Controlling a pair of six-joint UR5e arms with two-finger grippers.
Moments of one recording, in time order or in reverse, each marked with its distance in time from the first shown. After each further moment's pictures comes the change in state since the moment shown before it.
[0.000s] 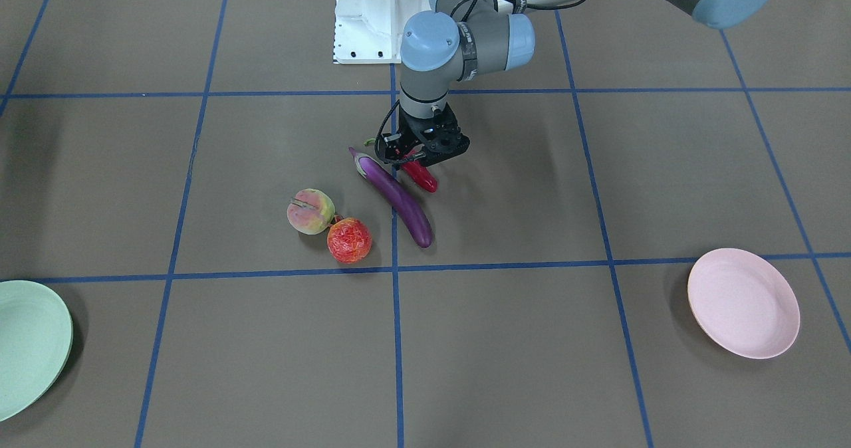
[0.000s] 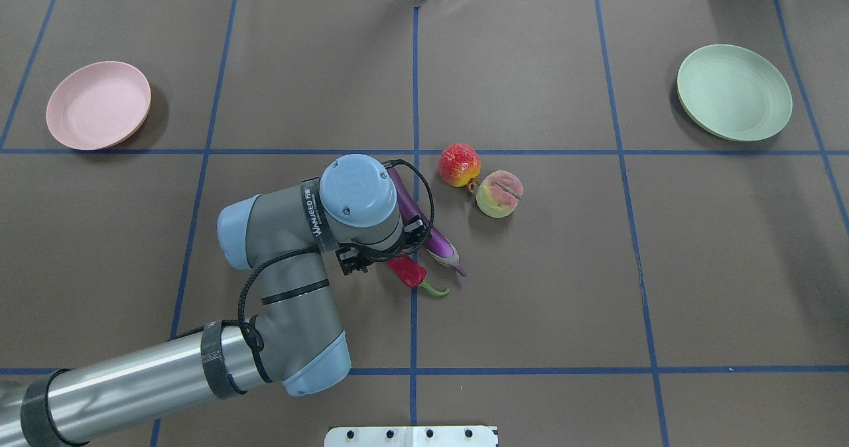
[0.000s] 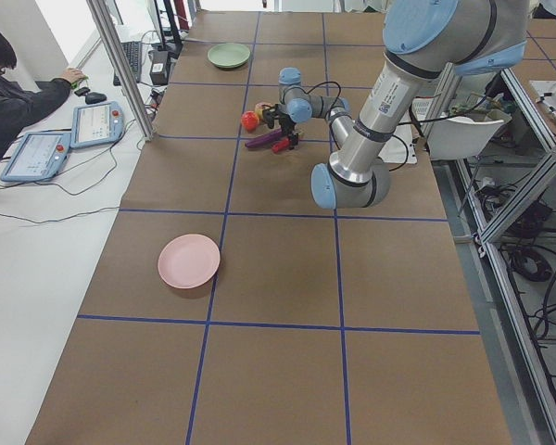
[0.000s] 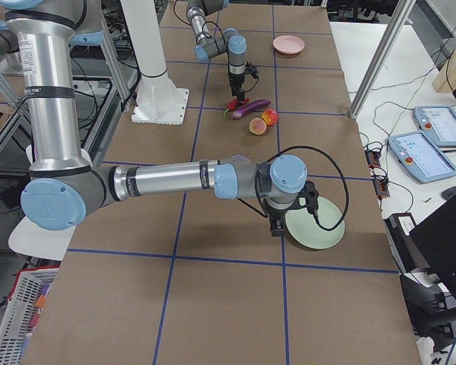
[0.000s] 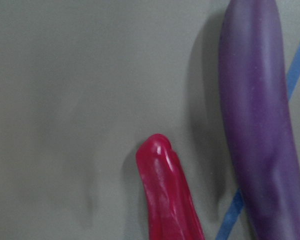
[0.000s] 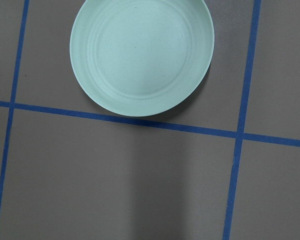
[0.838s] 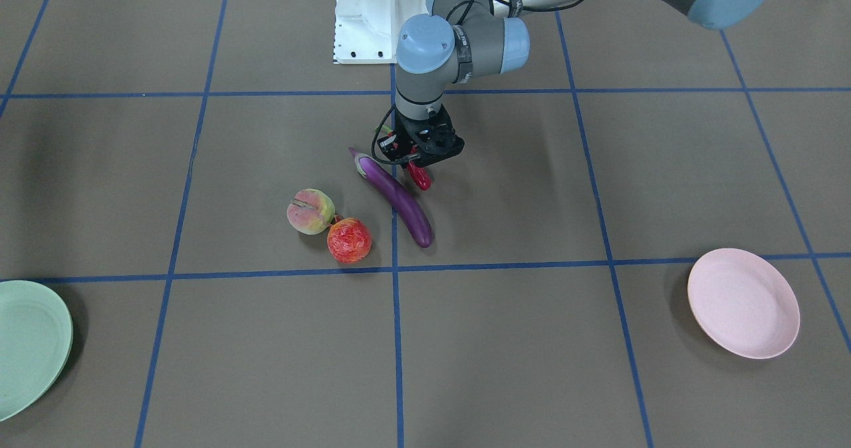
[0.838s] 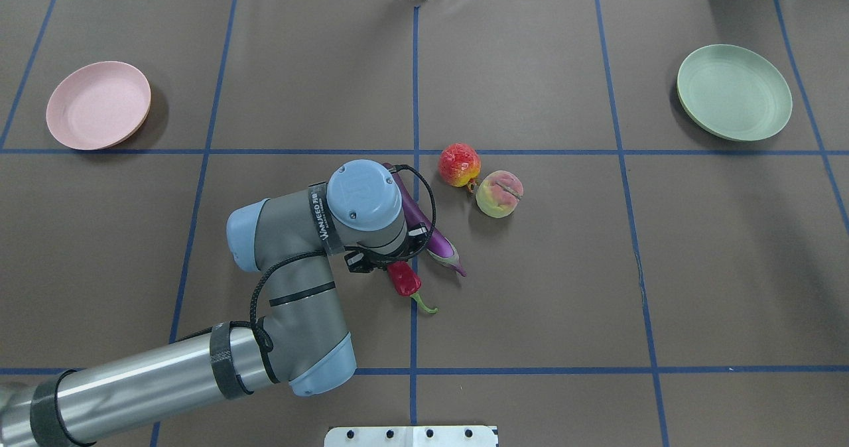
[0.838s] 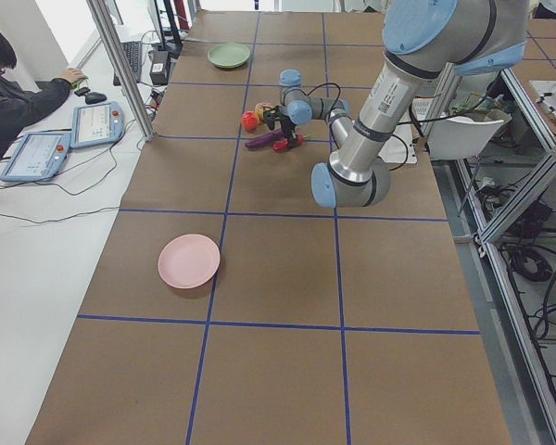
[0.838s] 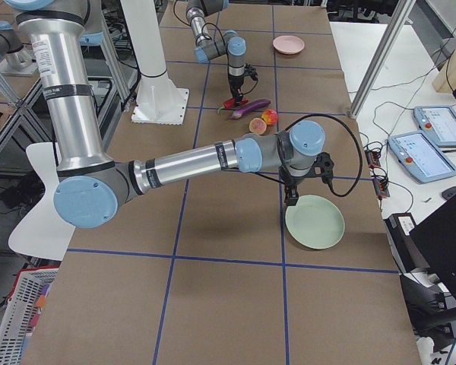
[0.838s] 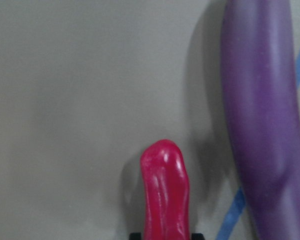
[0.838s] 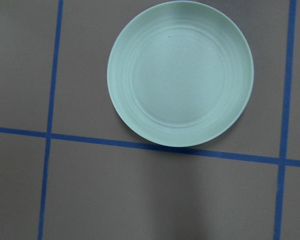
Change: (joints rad) left arm -0.002 -0.017 0.007 -0.014 -0.007 0.000; right arm -0.120 0.157 0.025 0.002 0.001 0.284
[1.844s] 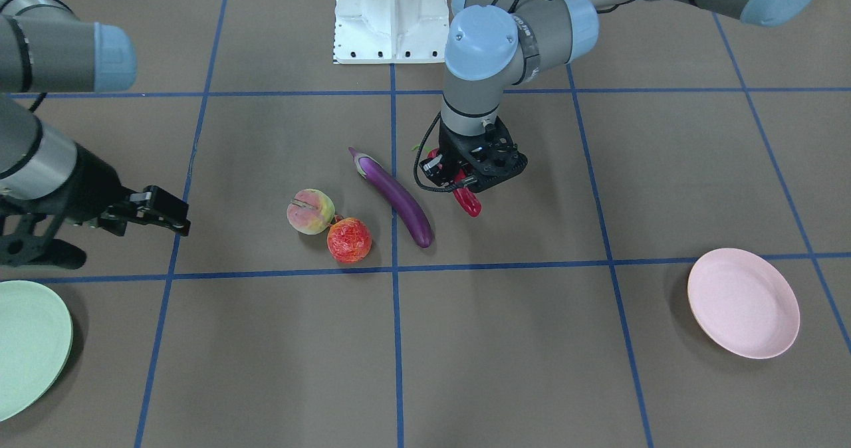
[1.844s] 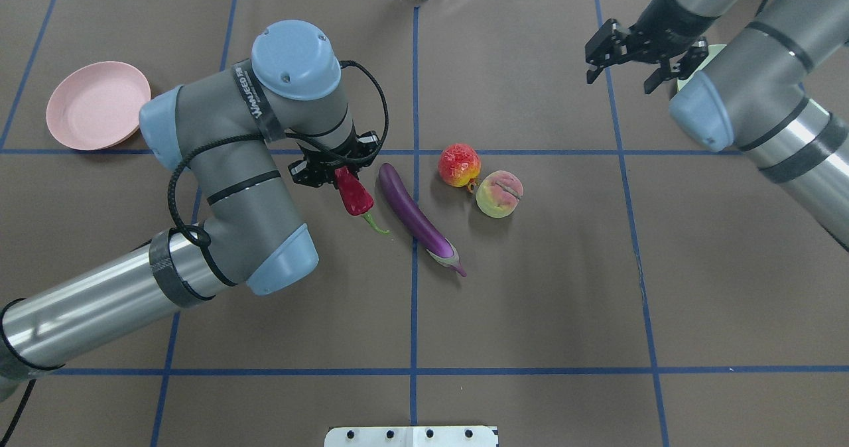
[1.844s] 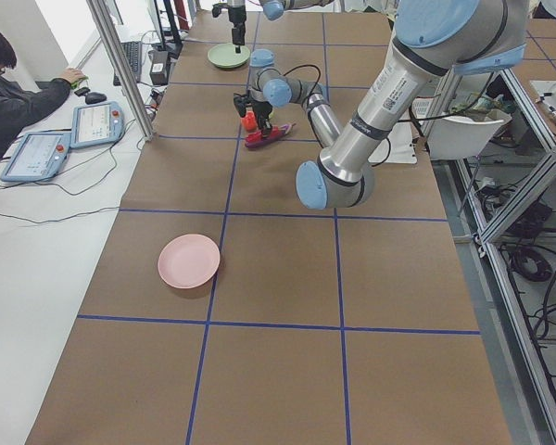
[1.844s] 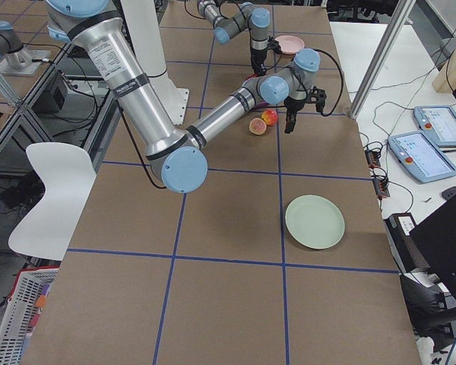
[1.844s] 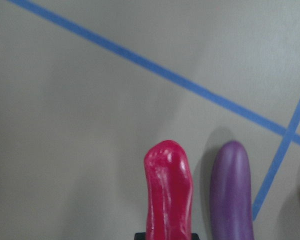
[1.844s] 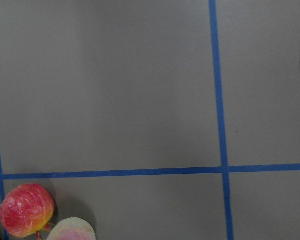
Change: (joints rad) left arm -0.237 0.012 -0.102 0.213 -0.116 0.184; right arm -0.421 0.344 -0.009 0.024 -0.224 0.660
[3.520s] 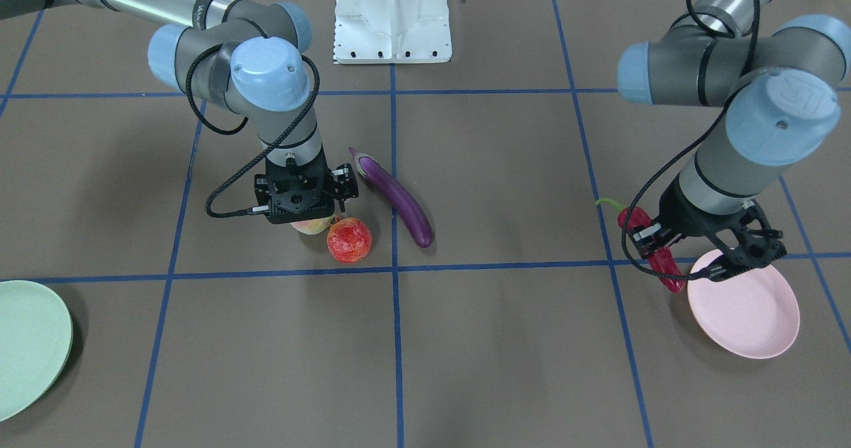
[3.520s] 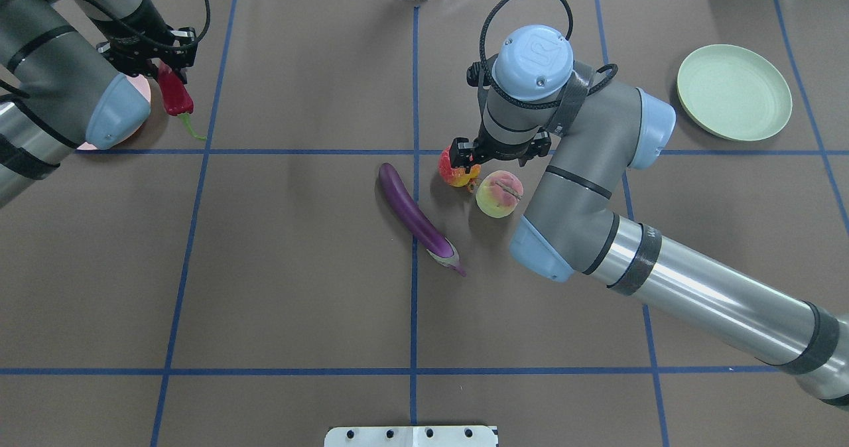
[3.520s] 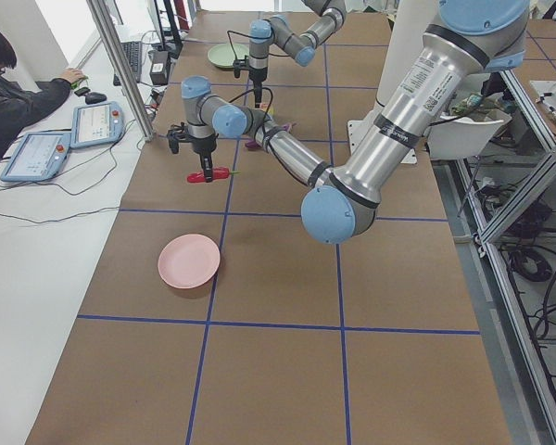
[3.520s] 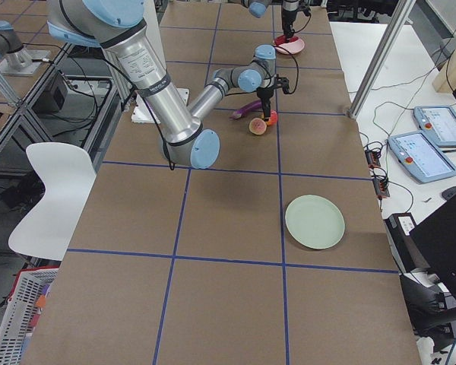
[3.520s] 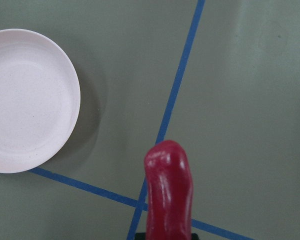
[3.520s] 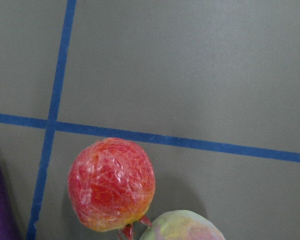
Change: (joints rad) left arm -0.376 0.173 0.068 0.000 -0.144 0.525; right arm -0.353 0.135 -0.089 0.025 -0.388 0.066
